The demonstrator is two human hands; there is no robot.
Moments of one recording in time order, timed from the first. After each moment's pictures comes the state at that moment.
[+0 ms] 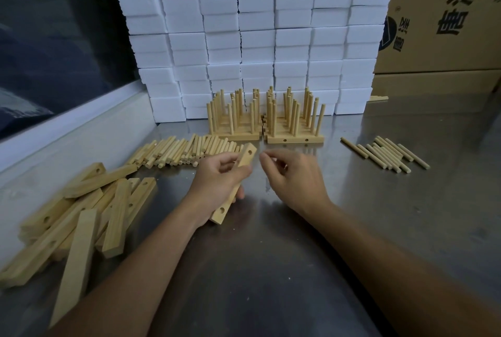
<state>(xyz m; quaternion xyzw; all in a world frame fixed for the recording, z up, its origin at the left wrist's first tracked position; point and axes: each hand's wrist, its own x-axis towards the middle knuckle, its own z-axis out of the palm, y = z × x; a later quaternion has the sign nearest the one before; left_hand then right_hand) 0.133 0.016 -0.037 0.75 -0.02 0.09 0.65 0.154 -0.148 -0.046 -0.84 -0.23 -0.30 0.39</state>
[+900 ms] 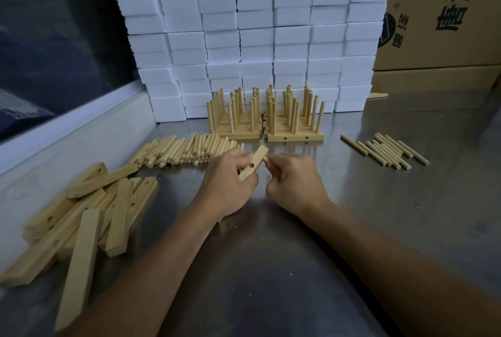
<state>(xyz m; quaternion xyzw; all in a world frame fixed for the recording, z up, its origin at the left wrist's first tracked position) 0.134 0.007 -0.038 0.89 -0.16 0.25 0.35 0.147 -0.147 -0.045 -0.89 -0.24 -0.27 0.29</state>
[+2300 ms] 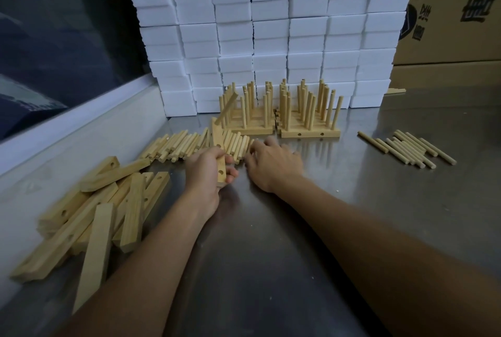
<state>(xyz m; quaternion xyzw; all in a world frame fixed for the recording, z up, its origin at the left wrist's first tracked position) 0.157 0.040 -0.044 0.55 0.15 0.16 0.80 0.202 -0.085 -0.052 -0.97 -0.15 -0.10 0.15</state>
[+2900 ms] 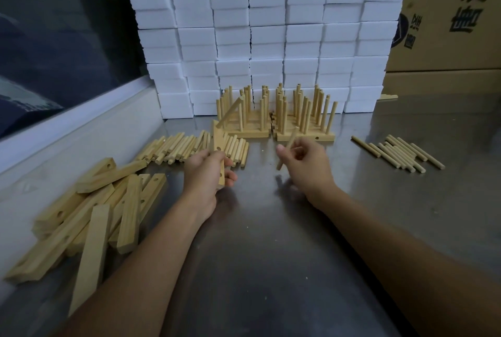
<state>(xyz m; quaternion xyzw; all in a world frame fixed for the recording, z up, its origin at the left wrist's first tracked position) 0.157 0.039 -0.047 0.61 0.13 0.18 0.76 0.180 -0.139 -0.047 -0.81 -0.05 -0.15 0.57</state>
